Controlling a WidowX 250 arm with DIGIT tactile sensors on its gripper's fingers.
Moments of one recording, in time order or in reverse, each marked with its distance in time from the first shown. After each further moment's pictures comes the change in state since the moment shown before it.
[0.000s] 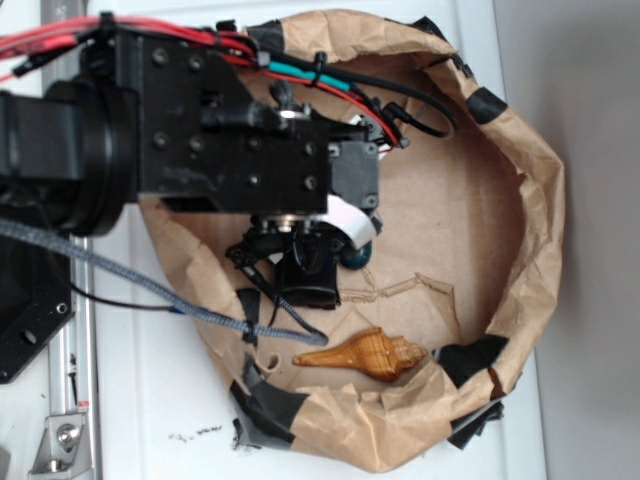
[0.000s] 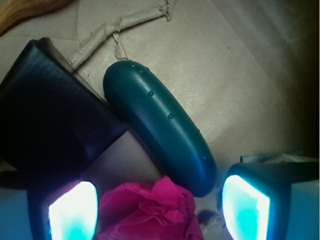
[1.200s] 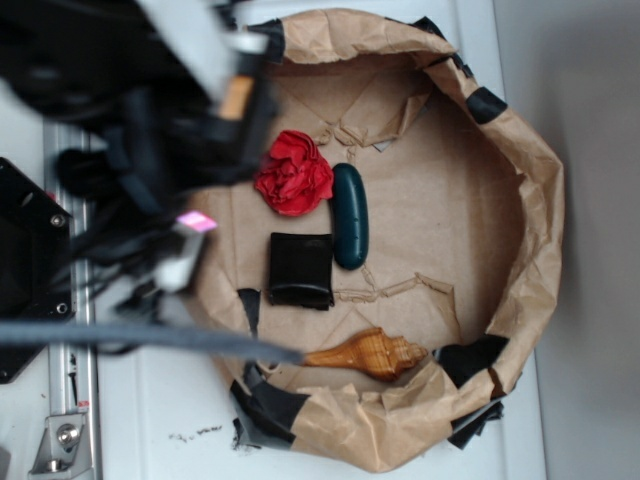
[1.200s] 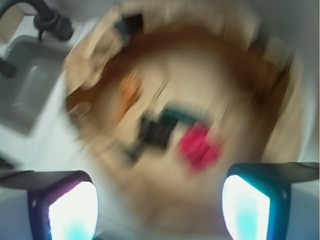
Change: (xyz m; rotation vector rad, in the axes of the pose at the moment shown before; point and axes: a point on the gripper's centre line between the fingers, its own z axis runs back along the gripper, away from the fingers) arm -0.019 0.002 0.145 -0.064 -0.195 0.405
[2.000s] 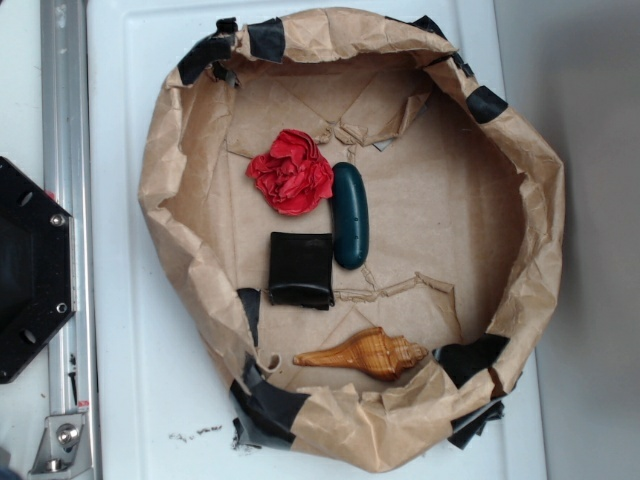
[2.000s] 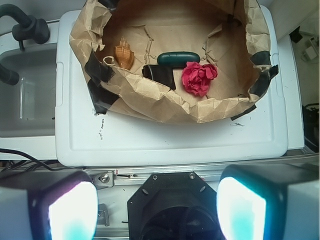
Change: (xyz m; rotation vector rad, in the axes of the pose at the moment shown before) arm -0.056 -0.083 0.073 -0.017 0.158 0.506
